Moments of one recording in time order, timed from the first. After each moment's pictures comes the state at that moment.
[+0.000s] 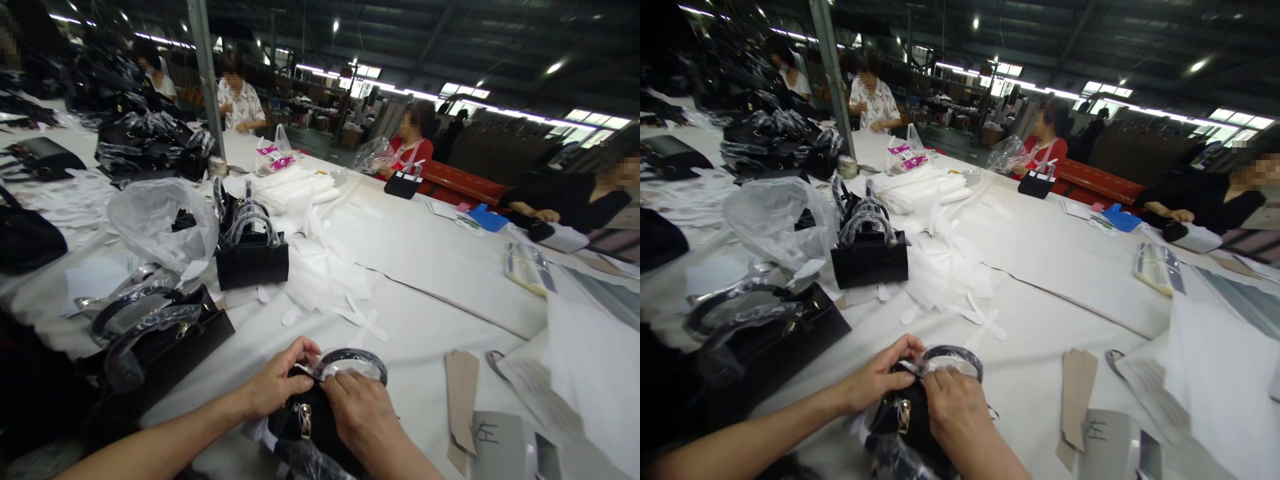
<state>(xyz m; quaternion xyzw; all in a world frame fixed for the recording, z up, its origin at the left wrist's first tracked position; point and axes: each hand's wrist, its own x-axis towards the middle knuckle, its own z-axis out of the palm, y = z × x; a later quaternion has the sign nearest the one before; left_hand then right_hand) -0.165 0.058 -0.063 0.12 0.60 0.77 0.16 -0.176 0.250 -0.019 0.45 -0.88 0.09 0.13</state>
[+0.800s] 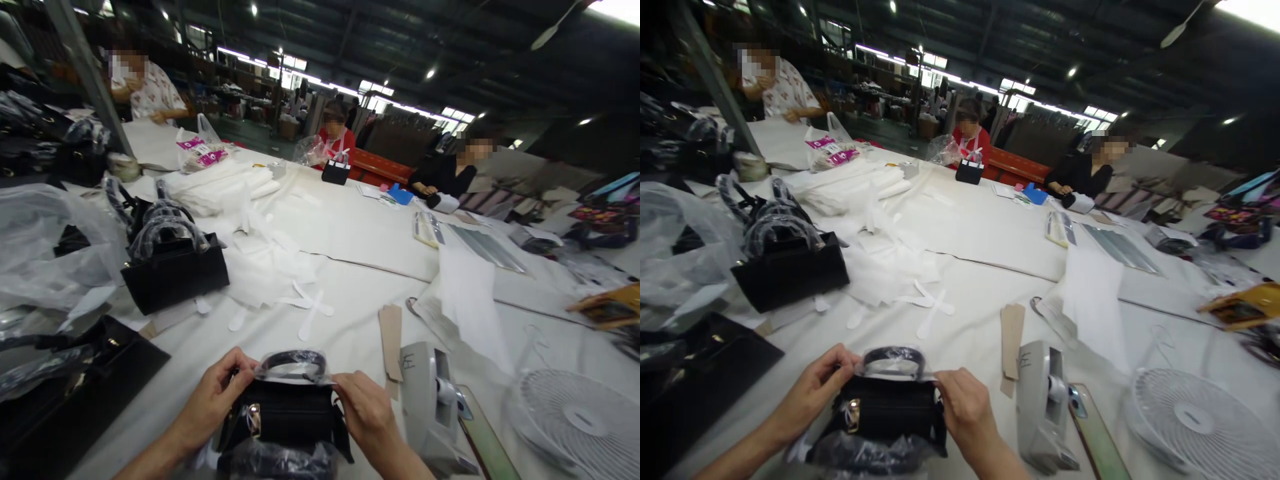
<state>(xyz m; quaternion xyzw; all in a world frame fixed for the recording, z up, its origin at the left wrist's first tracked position) -0.153 0.067 -0.047 0.00 0.70 0.71 0.10 -0.134 0.347 -0.039 0.29 -0.91 0.25 0.18</state>
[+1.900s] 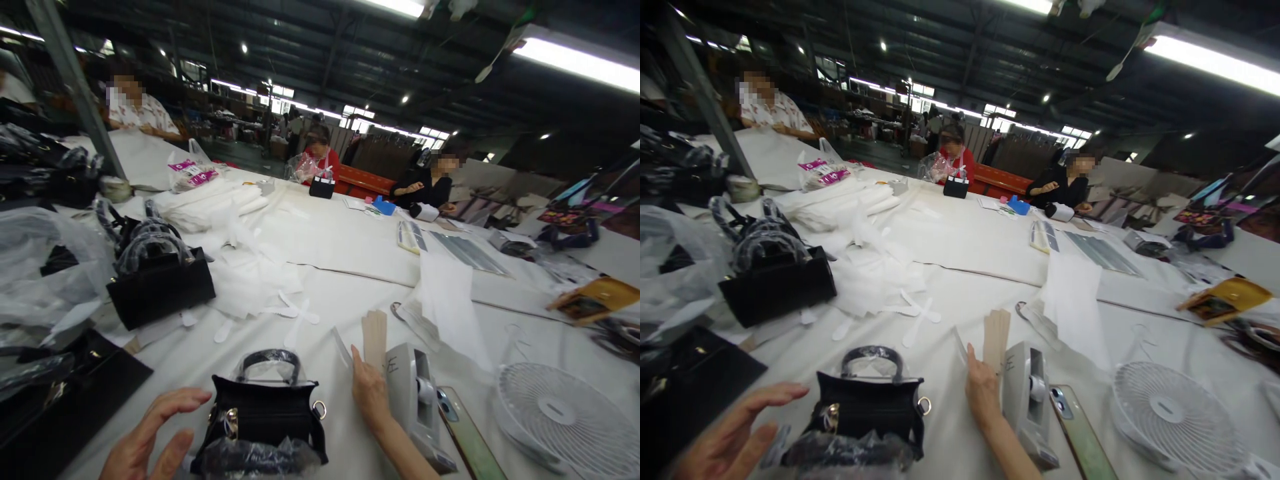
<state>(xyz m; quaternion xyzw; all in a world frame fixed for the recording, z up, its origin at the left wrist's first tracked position) -0.084 0.026 -0.089 0.04 0.81 0.57 -0.09 -0.163 0.456 -0.138 0.11 -0.96 0.02 0.24</state>
